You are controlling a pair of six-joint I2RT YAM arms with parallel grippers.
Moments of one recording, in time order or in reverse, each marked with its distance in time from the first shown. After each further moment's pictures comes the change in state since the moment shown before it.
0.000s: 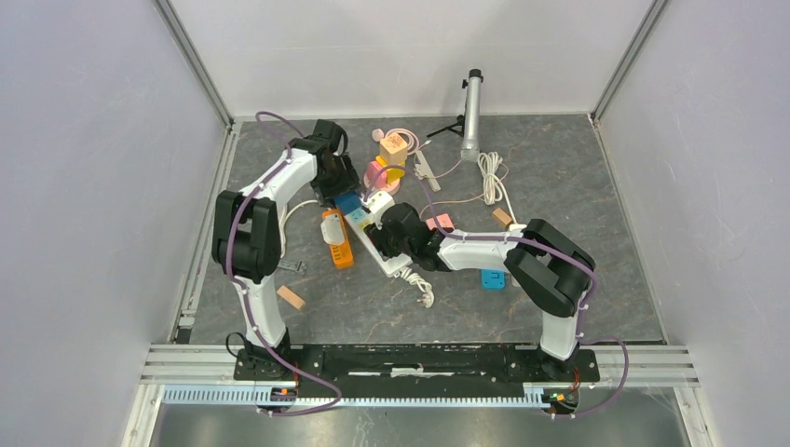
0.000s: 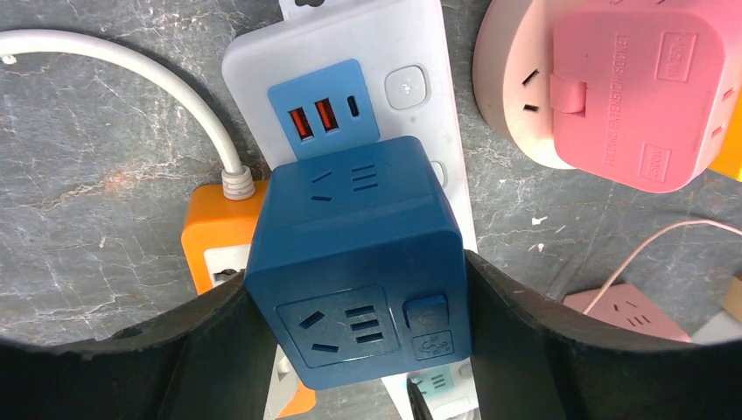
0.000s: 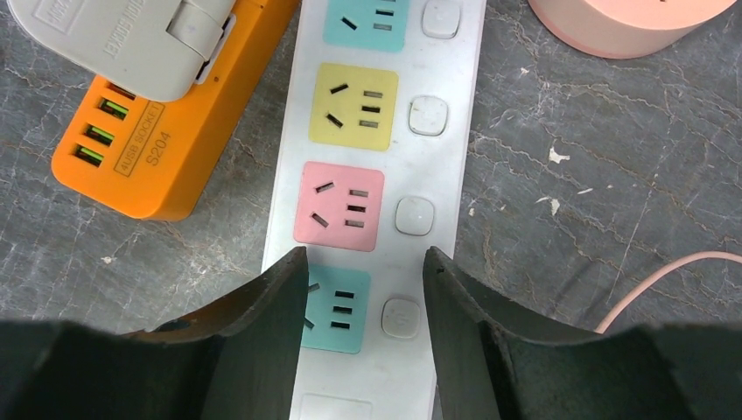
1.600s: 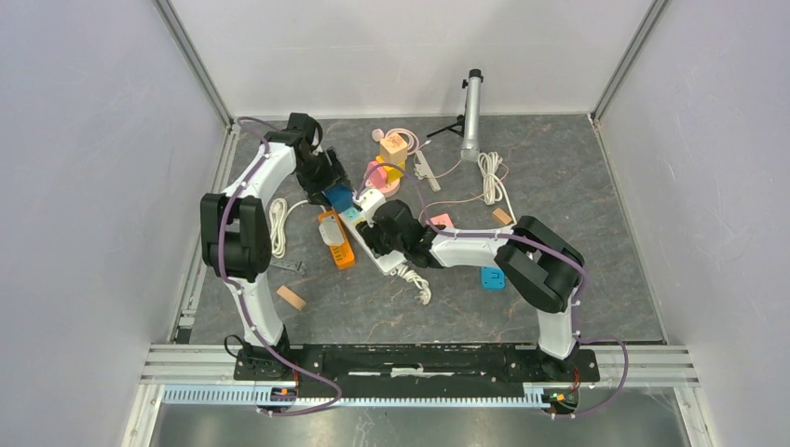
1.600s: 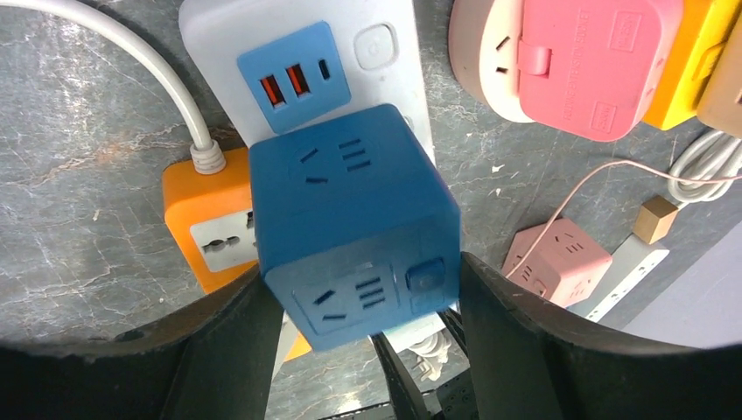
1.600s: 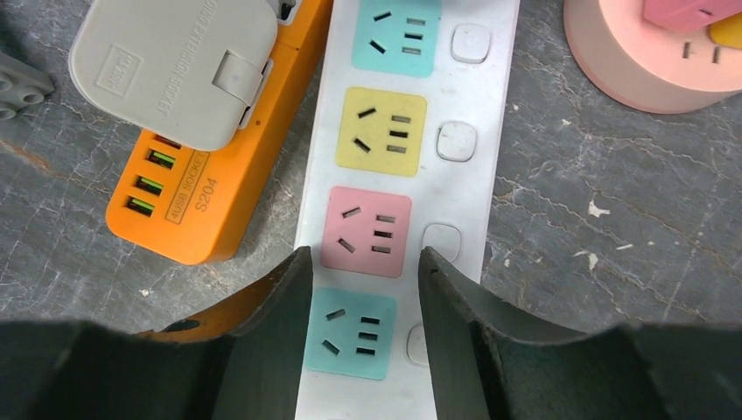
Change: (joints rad) left arm 0.132 -0.014 0.045 -0.095 0.269 0.038; right arm 0.006 0.061 0.066 0.019 -0.046 -0.007
